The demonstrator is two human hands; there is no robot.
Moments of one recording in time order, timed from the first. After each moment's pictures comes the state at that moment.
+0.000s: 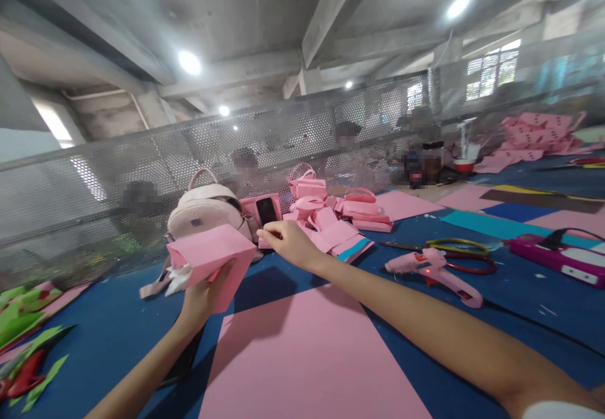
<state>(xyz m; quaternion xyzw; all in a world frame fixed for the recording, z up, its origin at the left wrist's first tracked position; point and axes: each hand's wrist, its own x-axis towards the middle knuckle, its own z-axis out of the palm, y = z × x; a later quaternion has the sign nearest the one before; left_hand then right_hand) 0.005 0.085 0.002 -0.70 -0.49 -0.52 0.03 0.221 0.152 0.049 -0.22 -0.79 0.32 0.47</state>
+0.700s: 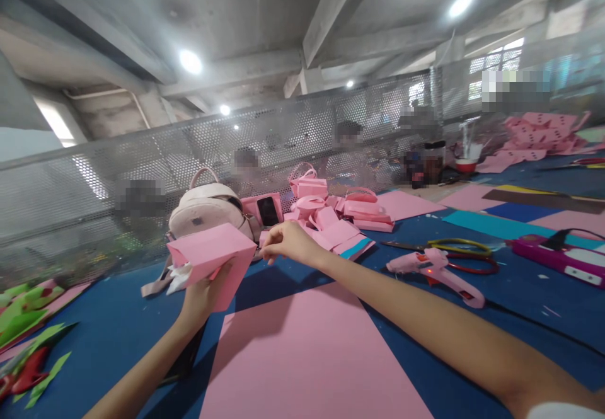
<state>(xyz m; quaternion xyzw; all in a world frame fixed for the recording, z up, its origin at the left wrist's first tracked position) 0.005 0.082 0.005 -0.70 -0.49 -0.52 0.05 0.223 0.169 0.037 -0.22 -0.78 0.44 0.38</state>
